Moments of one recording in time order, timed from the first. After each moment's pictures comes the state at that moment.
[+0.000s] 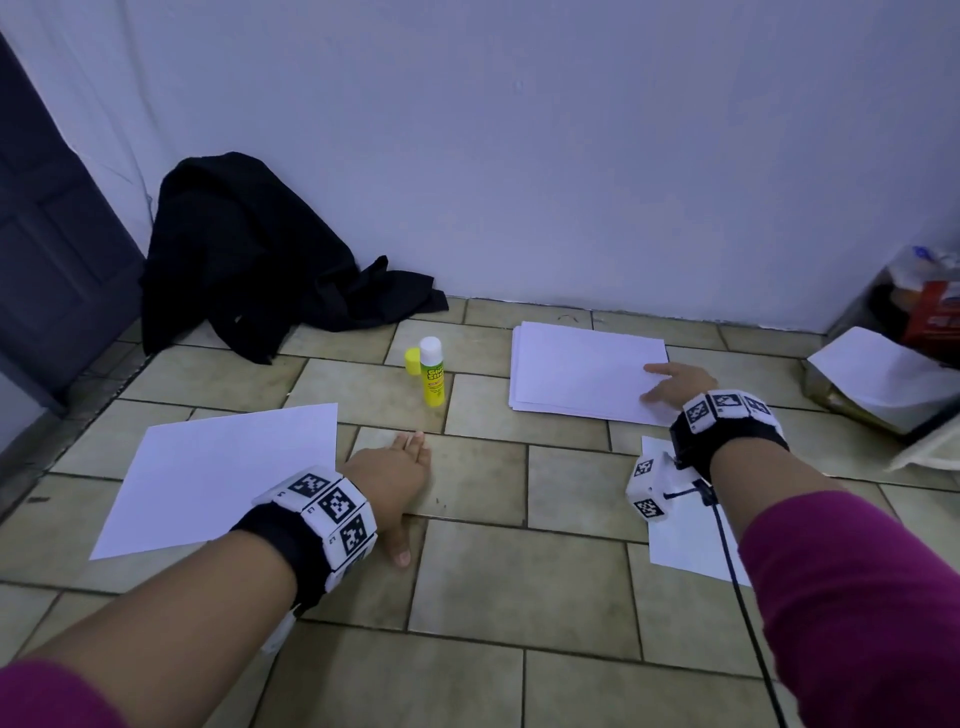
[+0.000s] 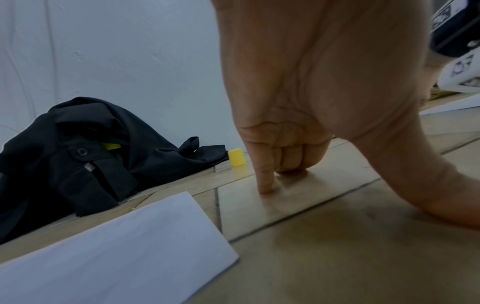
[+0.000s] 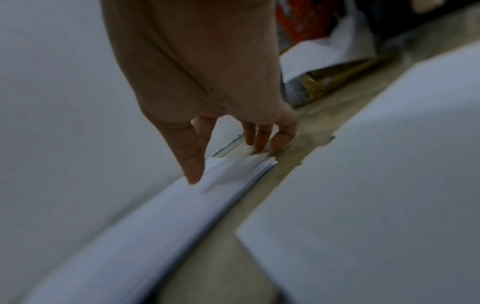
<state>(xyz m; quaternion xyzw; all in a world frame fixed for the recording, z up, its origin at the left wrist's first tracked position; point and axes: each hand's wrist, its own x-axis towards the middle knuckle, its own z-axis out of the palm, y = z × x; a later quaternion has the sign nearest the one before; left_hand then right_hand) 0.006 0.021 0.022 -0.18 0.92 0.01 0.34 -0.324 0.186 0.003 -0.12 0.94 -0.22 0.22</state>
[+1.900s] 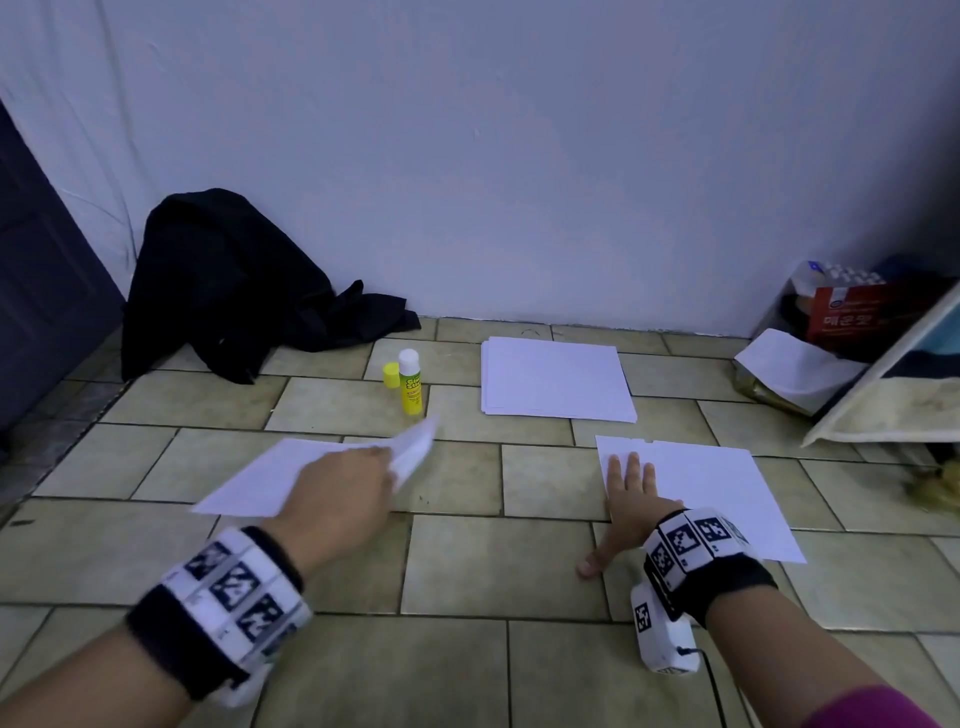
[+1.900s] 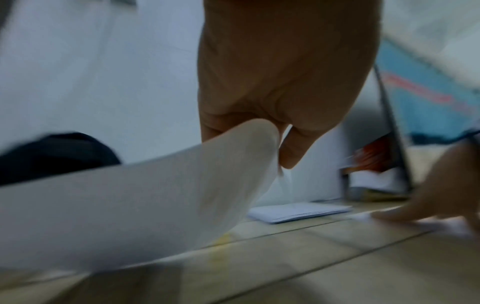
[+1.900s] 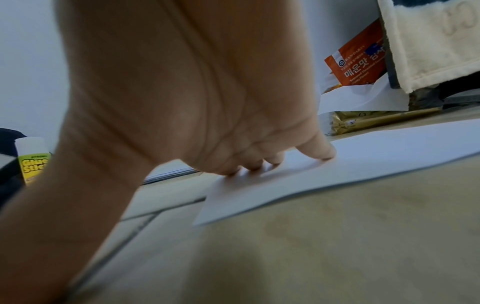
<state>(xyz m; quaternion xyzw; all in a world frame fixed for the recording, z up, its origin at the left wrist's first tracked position) 0.066 0.049 0.063 -0.20 0.98 0.06 0.00 -0.156 0.264 0.014 -0.24 0.91 0.11 0.33</state>
